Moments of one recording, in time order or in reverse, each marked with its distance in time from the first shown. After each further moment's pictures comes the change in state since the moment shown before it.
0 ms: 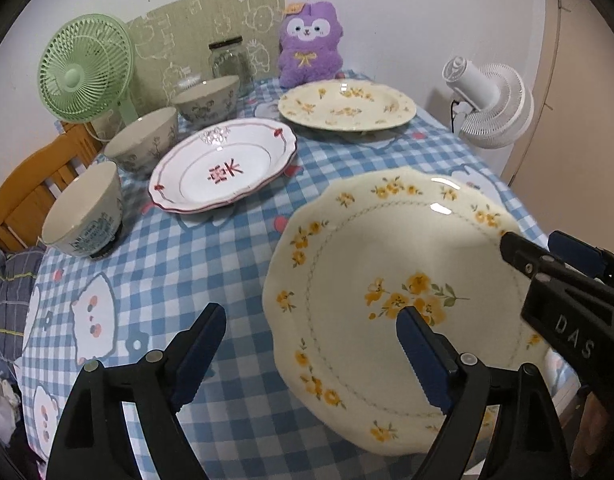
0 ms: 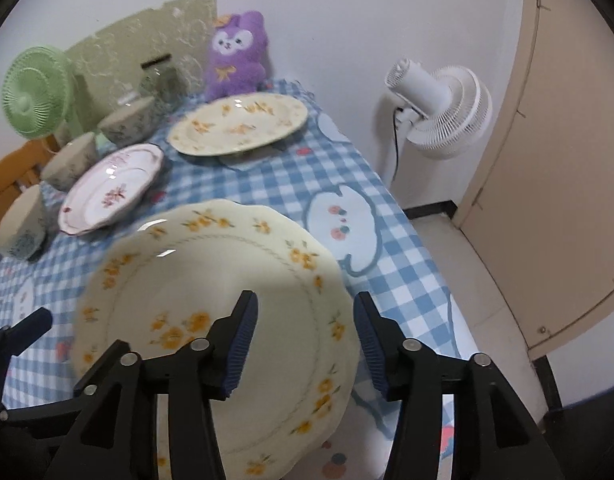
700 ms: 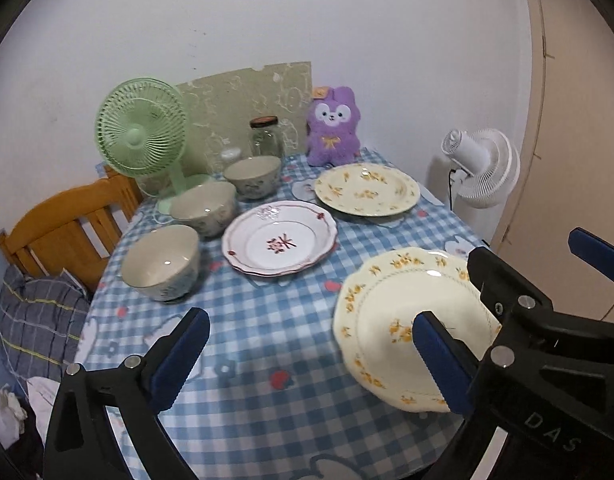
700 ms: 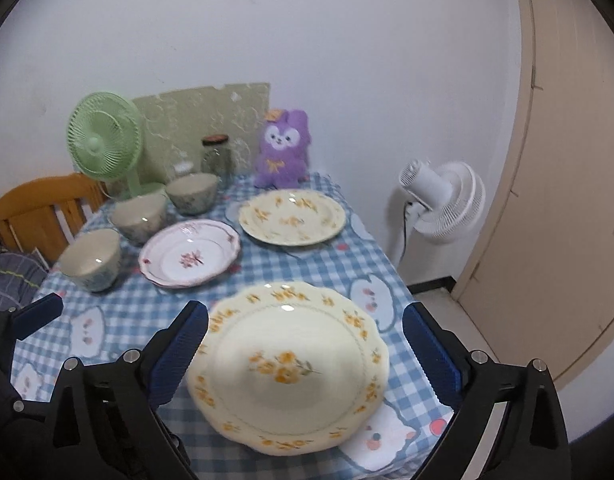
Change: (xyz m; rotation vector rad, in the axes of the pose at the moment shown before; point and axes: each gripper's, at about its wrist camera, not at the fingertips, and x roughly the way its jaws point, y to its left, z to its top) left arm -0.103 0.051 0.004 -0.016 -0.221 0.017; right arm -0.124 0.069 0.007 -0.082 -0.275 0.019
